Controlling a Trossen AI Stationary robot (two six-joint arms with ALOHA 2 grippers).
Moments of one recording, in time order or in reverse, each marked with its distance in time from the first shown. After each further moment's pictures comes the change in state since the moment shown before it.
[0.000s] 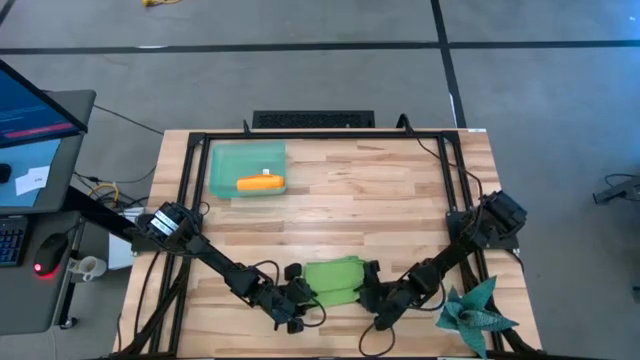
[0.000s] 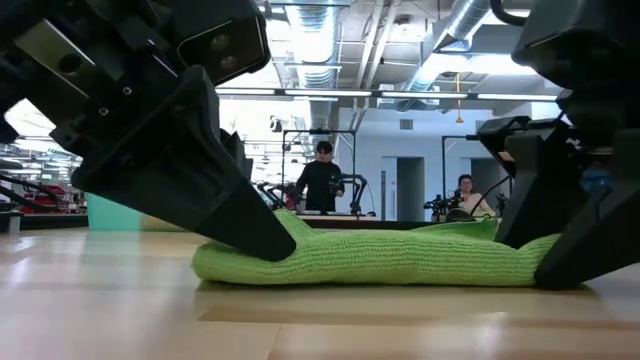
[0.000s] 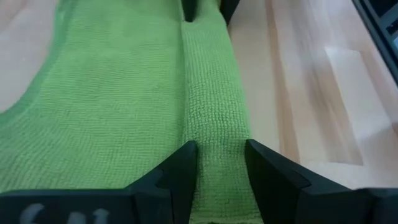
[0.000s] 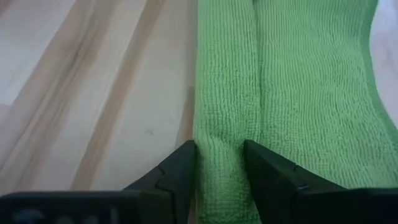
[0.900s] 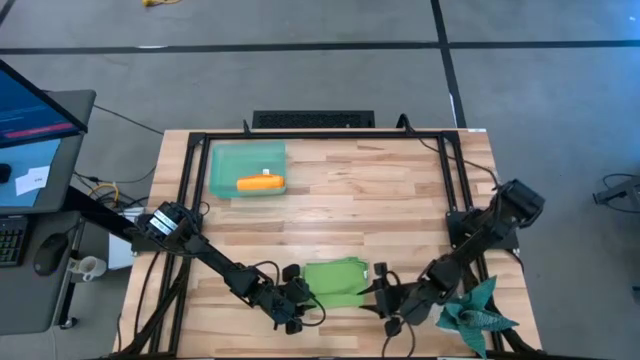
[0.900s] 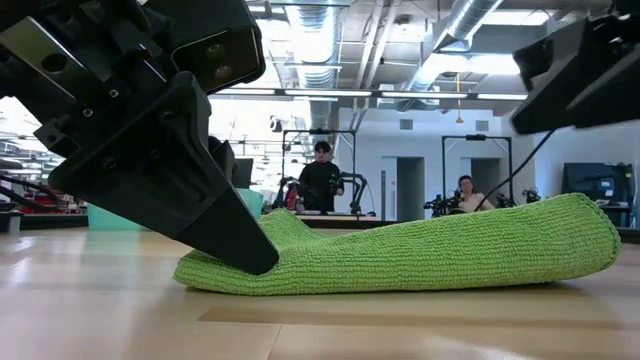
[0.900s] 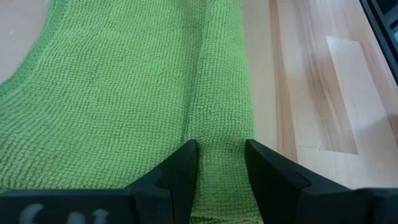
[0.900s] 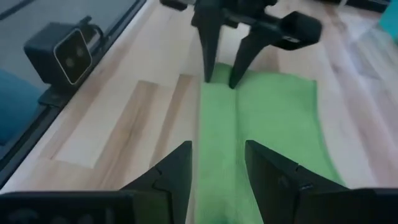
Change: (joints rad) left arm 0.000 -0.003 0.001 -0.062 0.039 -0.070; right arm 0.095 -0.175 -0.119 0.238 0.147 -0.045
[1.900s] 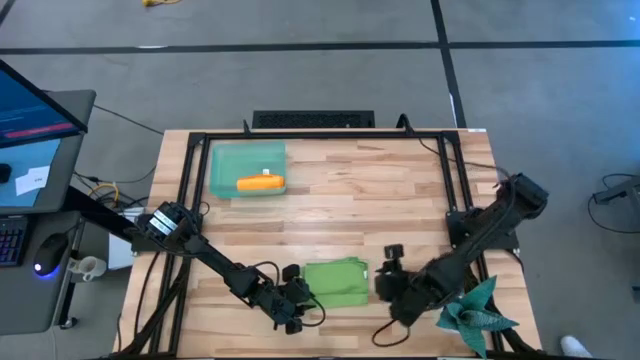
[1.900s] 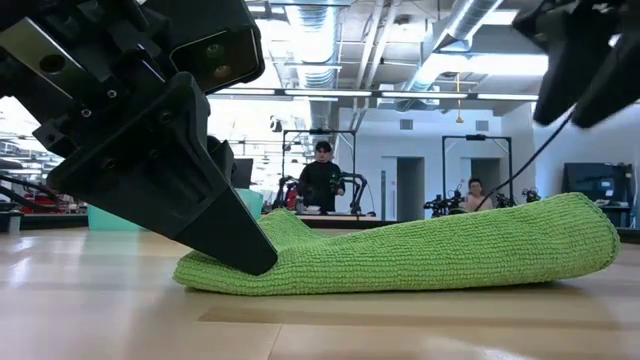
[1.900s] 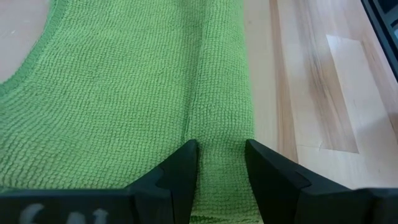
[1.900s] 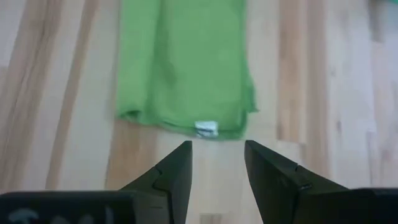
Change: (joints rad) left arm -0.002 -0.001 0.001 -0.024 0.000 -0.006; right arm -0.044 -0.041 0.394 -1.077 -0.060 0.240
